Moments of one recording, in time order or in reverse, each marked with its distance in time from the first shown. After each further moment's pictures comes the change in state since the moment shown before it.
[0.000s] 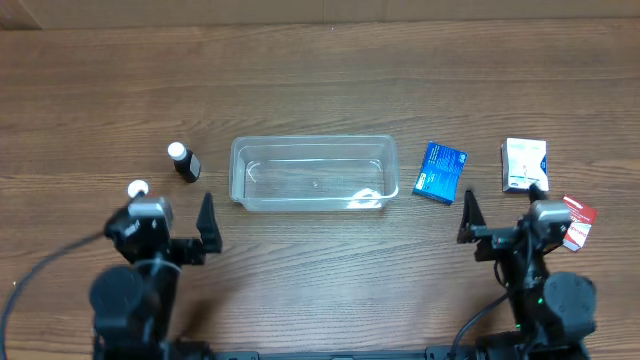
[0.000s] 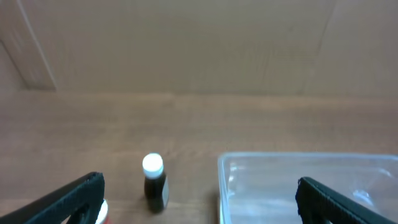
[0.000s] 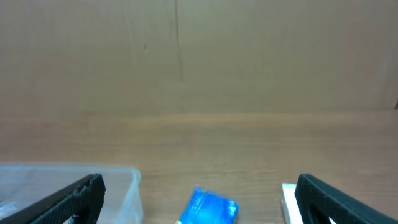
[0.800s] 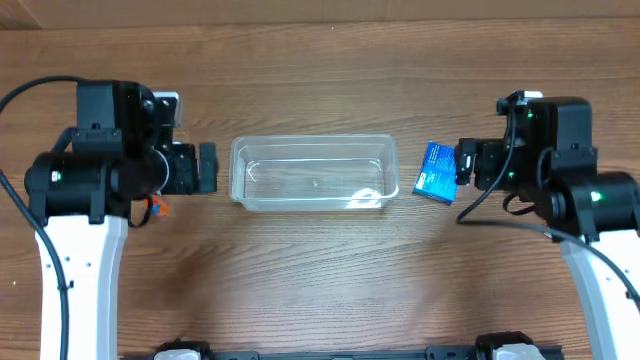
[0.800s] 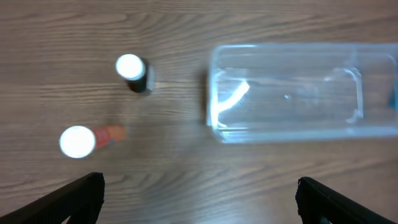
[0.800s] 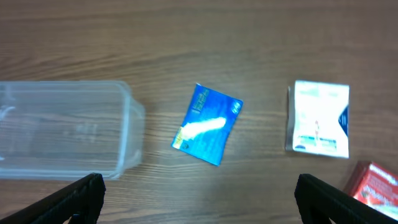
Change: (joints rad) left arm 0.012 0.928 0.949 -0.876 0.071 0.034; right arm -0.042 0.944 0.867 -0.755 -0.060 0.041
